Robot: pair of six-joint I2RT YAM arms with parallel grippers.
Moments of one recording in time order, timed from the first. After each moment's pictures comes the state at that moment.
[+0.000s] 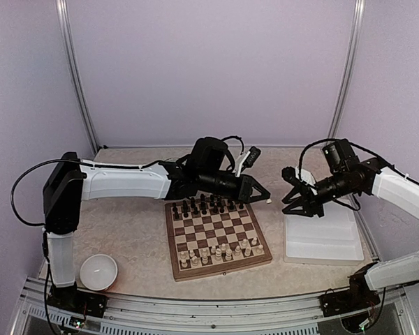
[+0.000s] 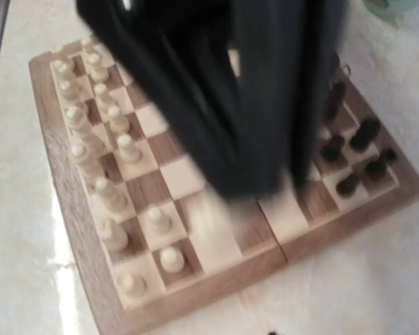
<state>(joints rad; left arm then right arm) -0.98 2.03 1.57 0.09 0.54 -0.54 0.39 1.19 0.95 -0.70 -0.69 -0.78</state>
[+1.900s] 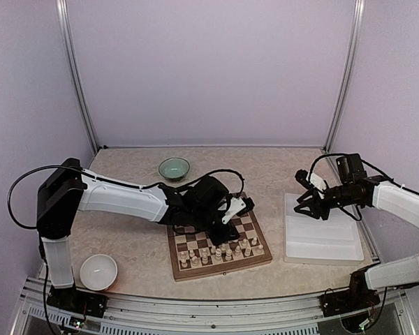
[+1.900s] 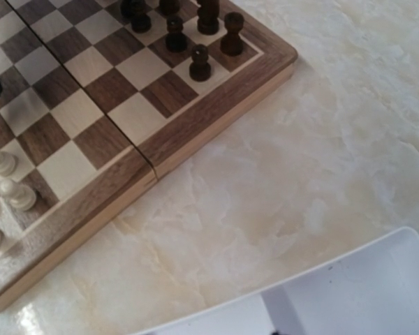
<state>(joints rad) -1.06 1.96 1.31 -0.17 0.18 0.04 0.17 1.17 0.73 -0.45 -0.61 -0.69</state>
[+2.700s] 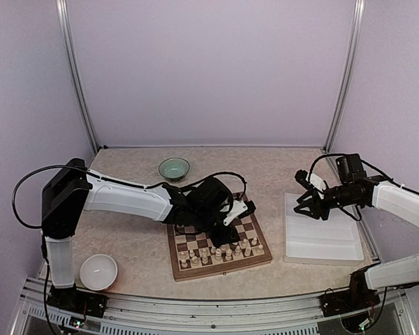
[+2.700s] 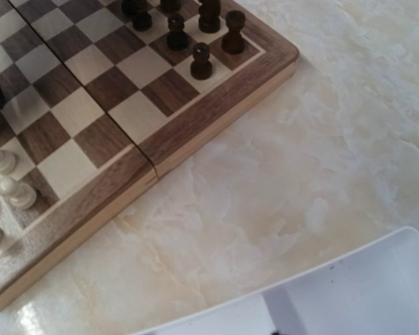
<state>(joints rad) -1.06 2.00 1.35 -0.22 0.21 0.05 0.17 1.18 0.73 -0.45 -0.61 -0.69</state>
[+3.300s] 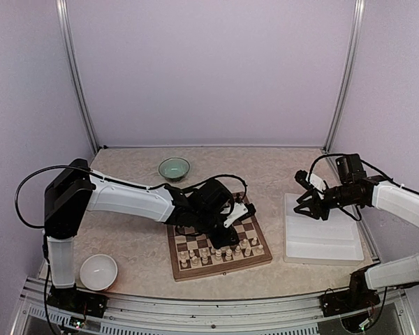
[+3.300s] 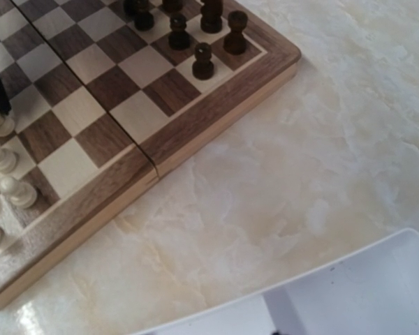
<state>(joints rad) -1.06 2.02 1.36 -0.24 0.21 0.06 0.17 1.18 0.73 -0.45 -0.61 -0.70</state>
